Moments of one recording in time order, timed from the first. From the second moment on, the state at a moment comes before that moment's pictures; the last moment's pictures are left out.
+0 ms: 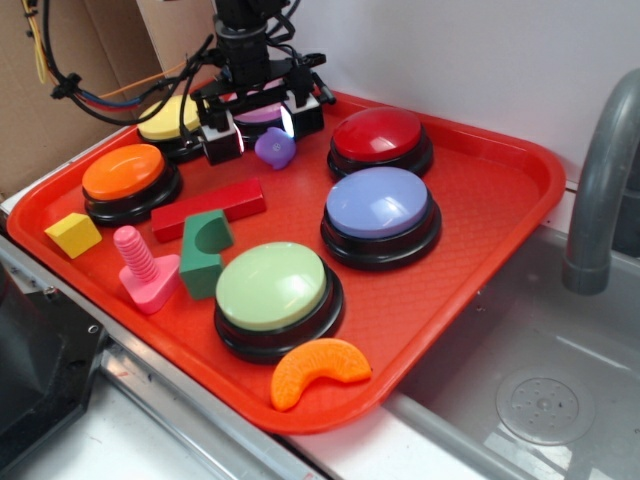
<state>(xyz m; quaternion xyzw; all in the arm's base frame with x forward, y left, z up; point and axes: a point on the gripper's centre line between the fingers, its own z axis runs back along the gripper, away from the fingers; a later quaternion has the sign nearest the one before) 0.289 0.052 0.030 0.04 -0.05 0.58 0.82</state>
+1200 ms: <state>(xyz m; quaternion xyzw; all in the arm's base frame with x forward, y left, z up) 0.283 0.045 0.089 0.01 -0.05 0.34 0.94</state>
